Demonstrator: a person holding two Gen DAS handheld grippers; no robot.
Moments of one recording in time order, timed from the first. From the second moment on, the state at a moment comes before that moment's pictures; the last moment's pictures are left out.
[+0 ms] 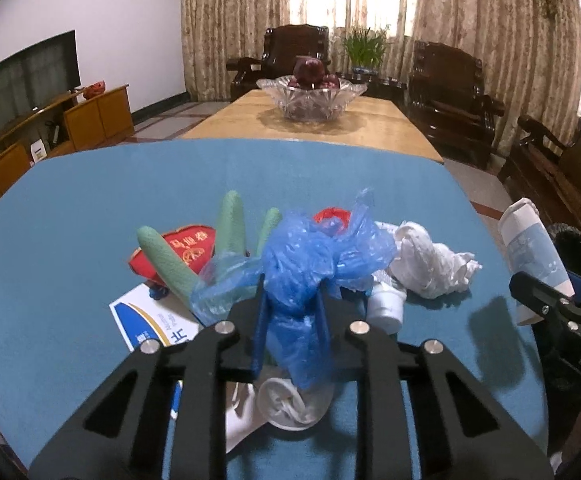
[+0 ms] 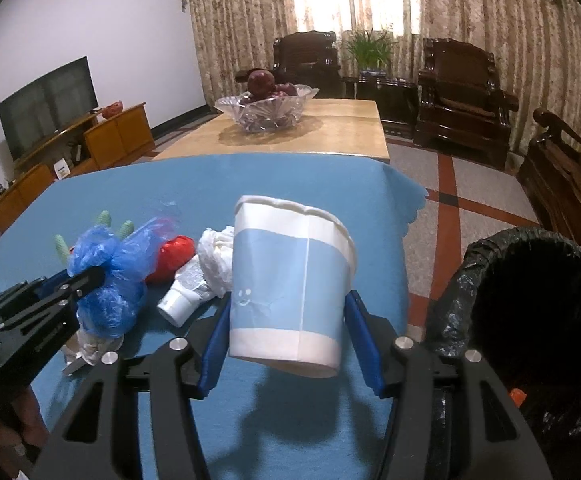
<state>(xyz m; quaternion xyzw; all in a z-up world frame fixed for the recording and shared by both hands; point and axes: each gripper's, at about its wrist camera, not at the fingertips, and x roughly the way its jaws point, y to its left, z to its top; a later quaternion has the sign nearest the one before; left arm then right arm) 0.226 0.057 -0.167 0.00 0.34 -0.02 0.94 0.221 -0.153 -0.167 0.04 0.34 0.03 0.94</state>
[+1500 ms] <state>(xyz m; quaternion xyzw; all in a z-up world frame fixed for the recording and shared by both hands) 0.165 -0.183 -0.114 0.03 0.29 -0.26 0.92 0.085 -0.359 -0.103 0.09 0.28 -0.17 0.94</state>
